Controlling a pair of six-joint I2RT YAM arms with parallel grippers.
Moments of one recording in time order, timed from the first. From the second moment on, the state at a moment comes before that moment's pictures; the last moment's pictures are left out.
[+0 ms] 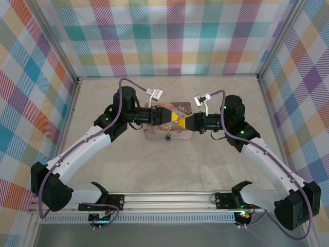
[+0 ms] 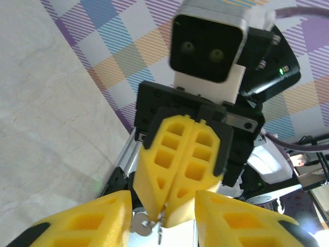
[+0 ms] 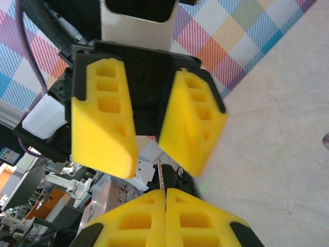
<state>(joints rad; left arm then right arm) -0.61 1.29 1.18 -0.14 0.90 -0.84 0.45 1.08 0.92 -0.03 -1.04 0.67</state>
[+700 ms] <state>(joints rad) -0.61 1.29 1.19 -0.19 0.88 -0.81 0.43 1.08 0.92 -0.05 -1.04 0.67</state>
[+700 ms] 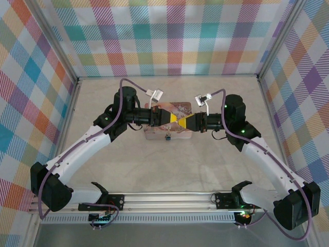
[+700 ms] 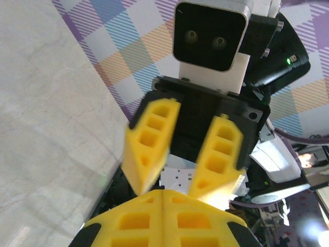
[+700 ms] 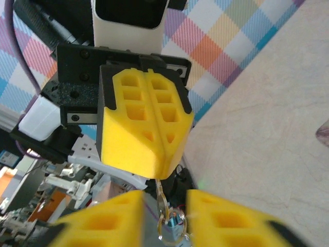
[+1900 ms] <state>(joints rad) -0.61 1.29 1.14 -0.08 0.79 -0.92 0.53 1.00 0.68 0.42 -0.75 0.97</state>
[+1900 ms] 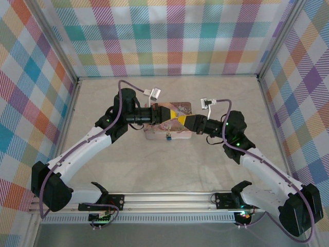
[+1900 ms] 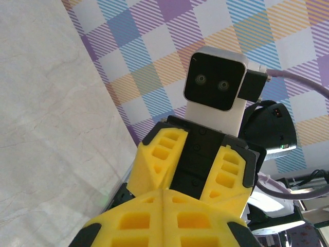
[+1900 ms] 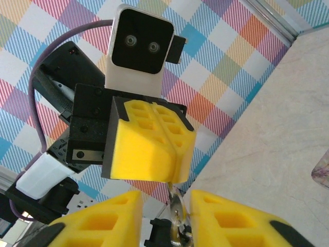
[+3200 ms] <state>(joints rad) -0.60 1.27 1.13 -0.10 0.72 -0.92 0.52 0.99 0.69 0.35 -0.72 0.92</state>
